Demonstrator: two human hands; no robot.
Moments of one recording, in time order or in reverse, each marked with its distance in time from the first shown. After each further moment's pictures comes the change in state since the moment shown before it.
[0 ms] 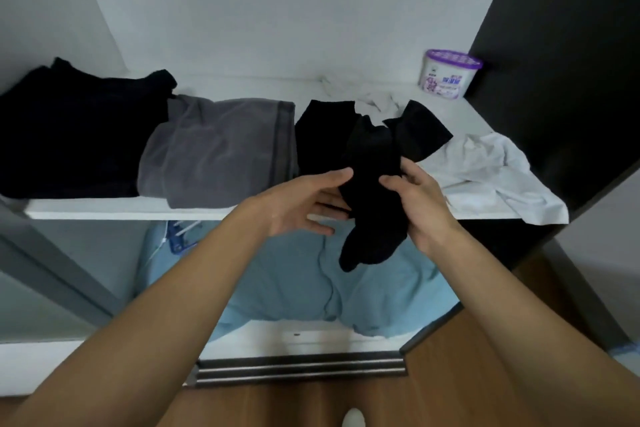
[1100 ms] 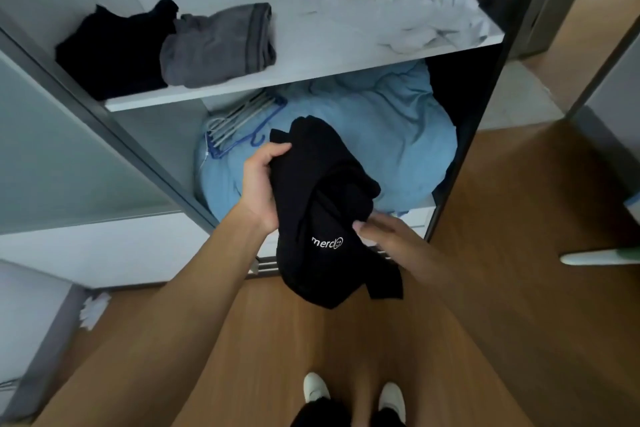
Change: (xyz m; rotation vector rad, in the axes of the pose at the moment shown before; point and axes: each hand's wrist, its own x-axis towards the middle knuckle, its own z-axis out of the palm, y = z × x) left_hand -0.184 -0.138 0.226 -0.682 0.366 0.161; right_hand -0.327 0.133 -0.105 -0.305 -0.368 0.358
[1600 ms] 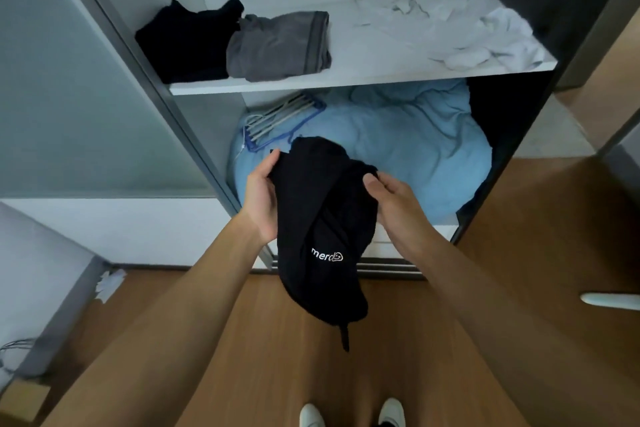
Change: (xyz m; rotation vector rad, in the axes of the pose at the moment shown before) left_hand -0.060 0.021 -0.064 -0.102 0.138 -0.056; right_hand 0.009 -0.061 0.064 0.297 0.115 -0.282
